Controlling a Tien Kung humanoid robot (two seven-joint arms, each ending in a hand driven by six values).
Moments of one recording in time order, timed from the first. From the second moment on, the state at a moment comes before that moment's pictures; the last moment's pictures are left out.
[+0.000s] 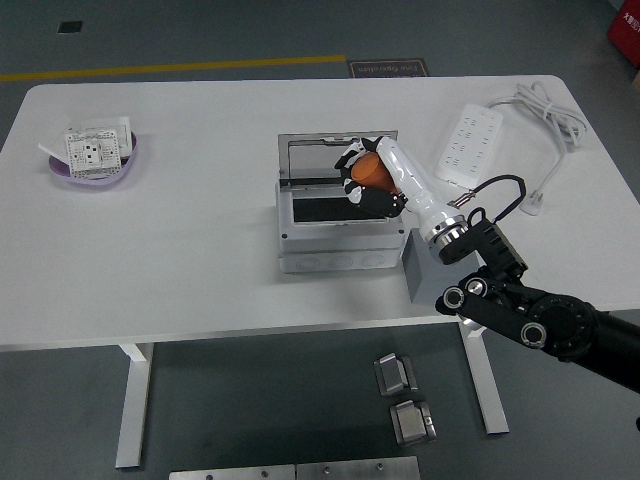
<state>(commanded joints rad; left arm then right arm) -0.02 0.25 -0.07 -0.26 0.27 0.17 0.26 0.75 -0.31 0.37 1.14 -1.22 -0.59 0.17</state>
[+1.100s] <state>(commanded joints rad) -0.04 0.25 -0.08 -0.26 0.31 0.17 0.27 1.00 -0.20 0.01 0.87 -1.13 -0.45 0.20</state>
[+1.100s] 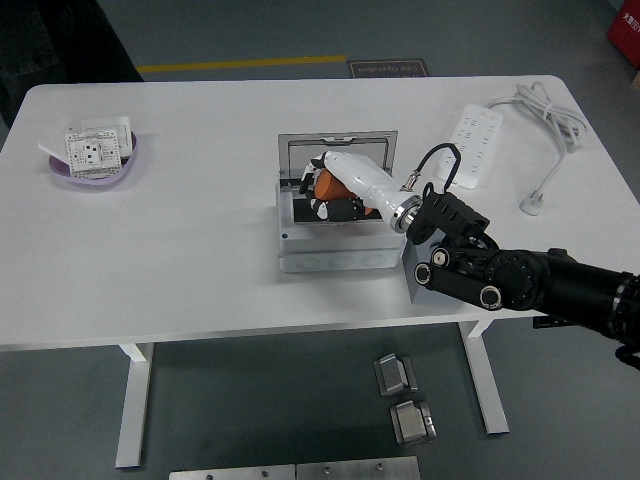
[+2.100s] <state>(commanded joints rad) -0.04 0.24 -0.05 -0.27 0.29 0.17 0.26 0.99 -0.21 0.03 0.89 -1.16 -0.45 0.20</state>
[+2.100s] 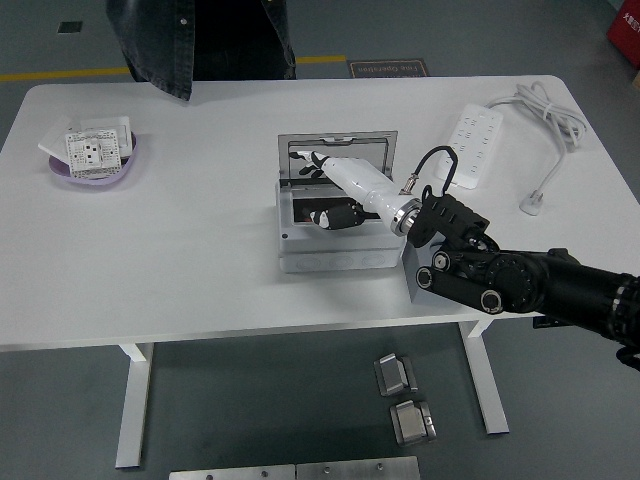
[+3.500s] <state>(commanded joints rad) -0.04 0.24 -0.06 -0.28 0.33 0.17 0.27 1.11 -0.25 0.07 0.79 -0.96 -0.32 0.15</state>
